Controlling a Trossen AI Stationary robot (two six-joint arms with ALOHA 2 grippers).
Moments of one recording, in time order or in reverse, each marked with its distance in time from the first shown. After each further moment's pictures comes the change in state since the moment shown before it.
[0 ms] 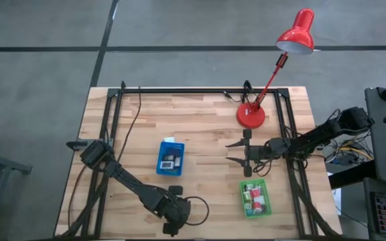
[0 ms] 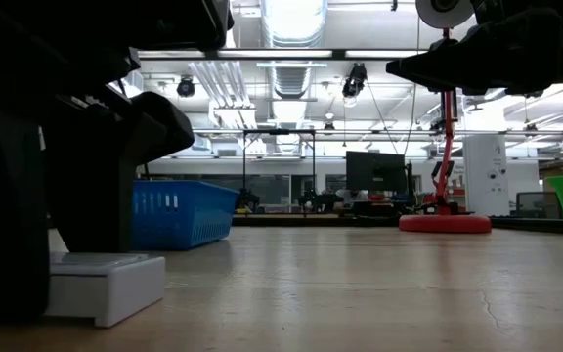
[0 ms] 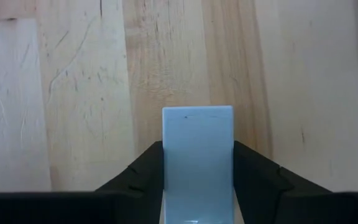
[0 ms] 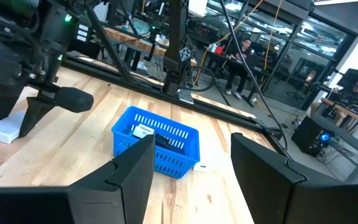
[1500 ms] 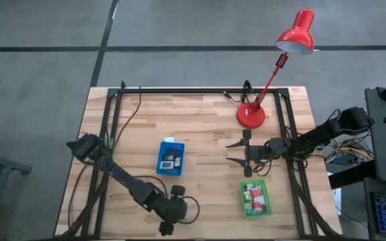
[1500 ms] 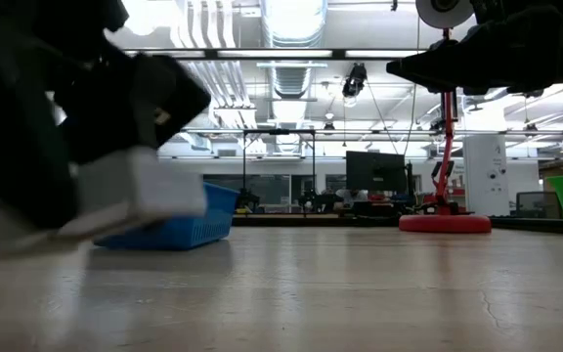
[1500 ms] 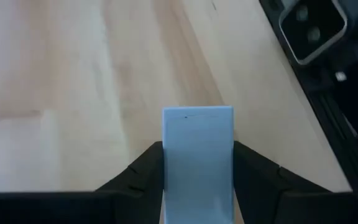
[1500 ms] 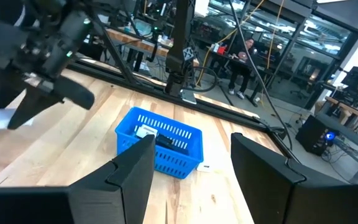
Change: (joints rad) left arm -0.004 -0.145 -0.232 0.396 -0.076 0.216; right arm 0.000 0.000 0.000 -0.002 -0.011 0.015
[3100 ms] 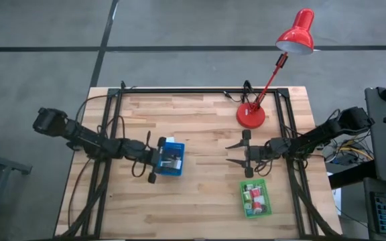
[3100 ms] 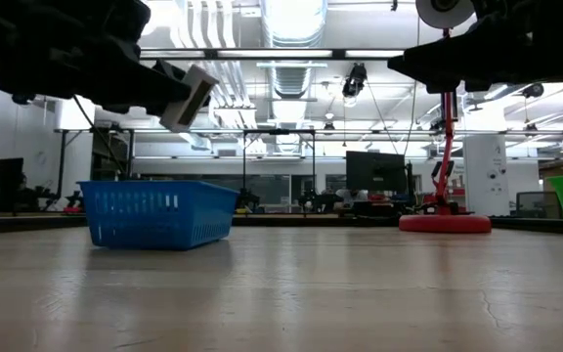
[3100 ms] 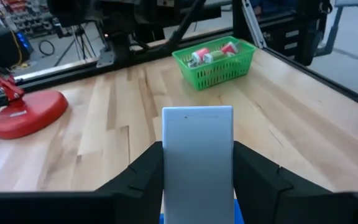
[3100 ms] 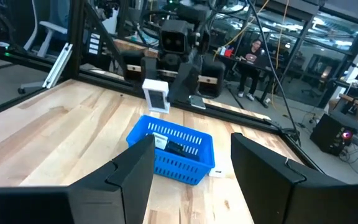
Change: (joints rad) left arm 0.416 -0.655 -0.818 0.811 0.145 0.488; right arm 0.000 0.000 -0.001 0.018 -0.035 0.056
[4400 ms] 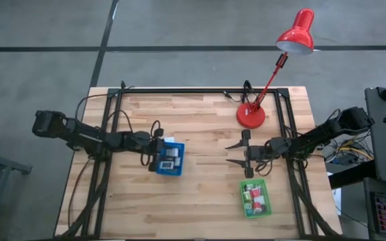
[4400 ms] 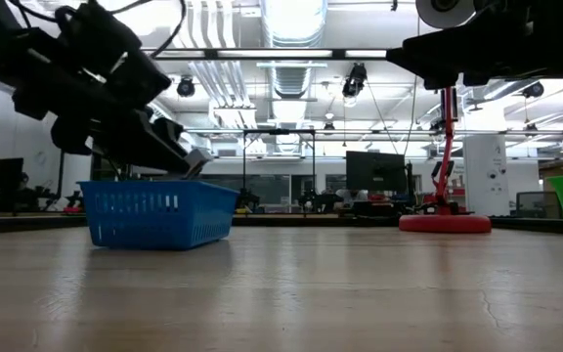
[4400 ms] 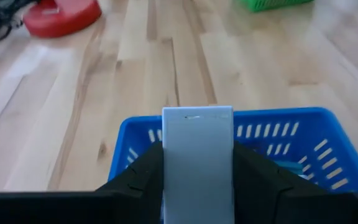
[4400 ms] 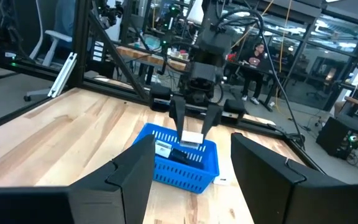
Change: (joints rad) left arm 0.206 -0.006 -0.030 -0.214 0.049 -0.040; right arm 0.000 0.000 0.014 0.006 -0.018 0.015
